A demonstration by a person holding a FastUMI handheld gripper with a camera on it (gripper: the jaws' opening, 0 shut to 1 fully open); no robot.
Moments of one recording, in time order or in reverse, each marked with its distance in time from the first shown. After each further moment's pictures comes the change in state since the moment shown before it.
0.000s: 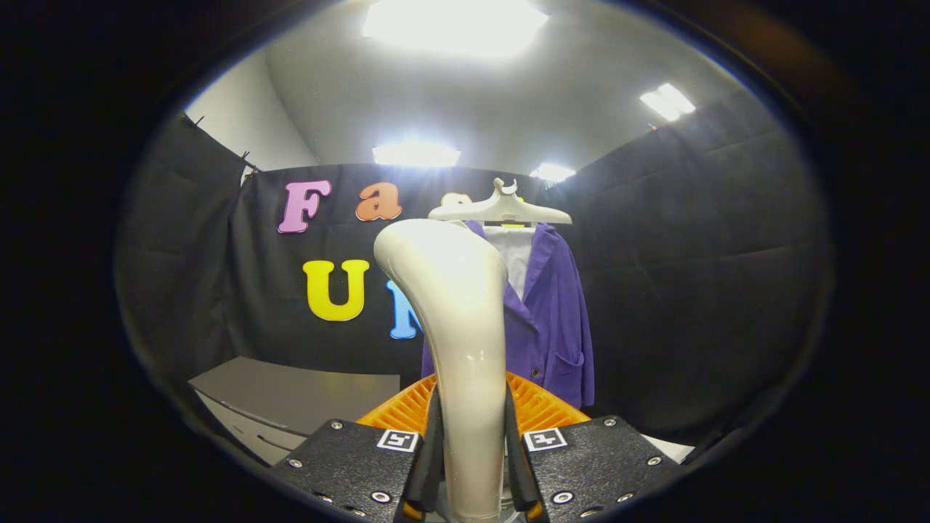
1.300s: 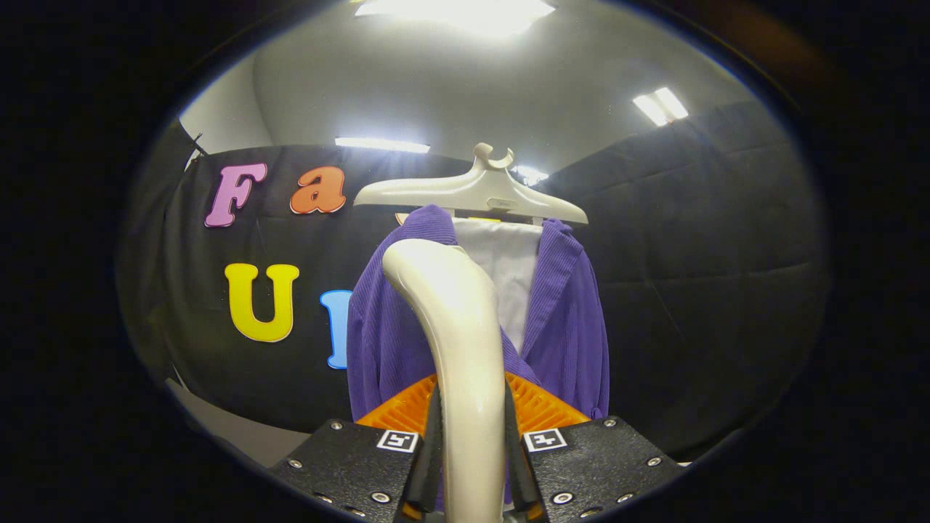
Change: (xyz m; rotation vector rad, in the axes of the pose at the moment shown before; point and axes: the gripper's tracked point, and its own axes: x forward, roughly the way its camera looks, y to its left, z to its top) arm 0.252 -0.022 0.002 -0.036 0.027 -0.146
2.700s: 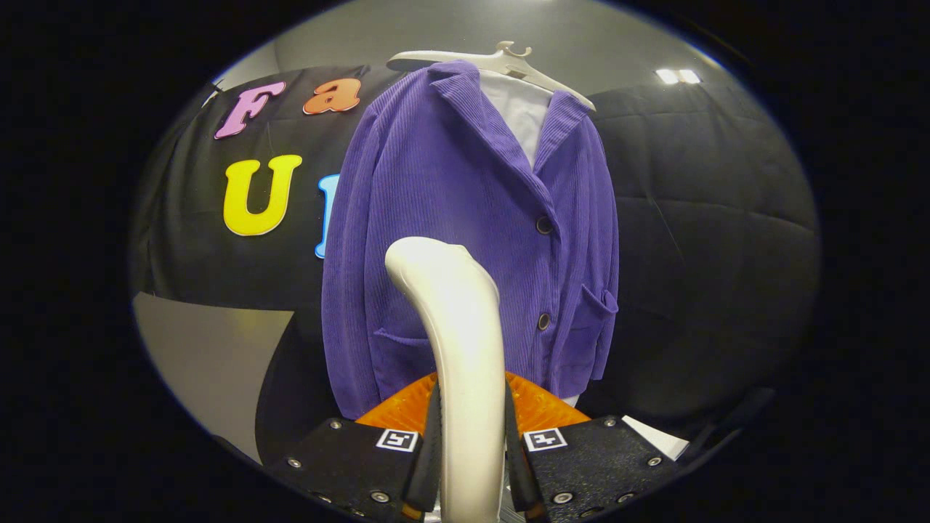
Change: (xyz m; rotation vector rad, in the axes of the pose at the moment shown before) arm -0.039 -0.004 -0.207 -0.097 0.293 -0.024
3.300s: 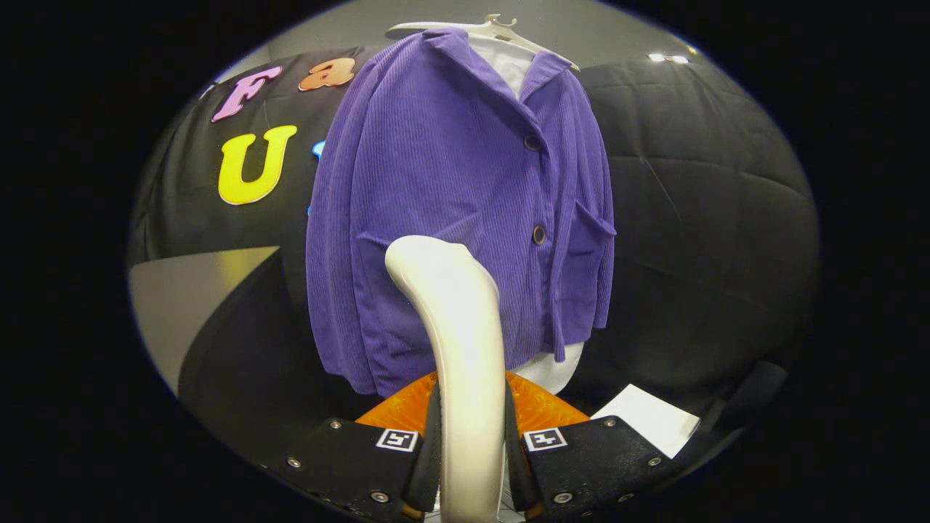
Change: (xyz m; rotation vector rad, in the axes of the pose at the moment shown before) arm 0.006 -0.001 -0.103 0.023 0.108 -0.021
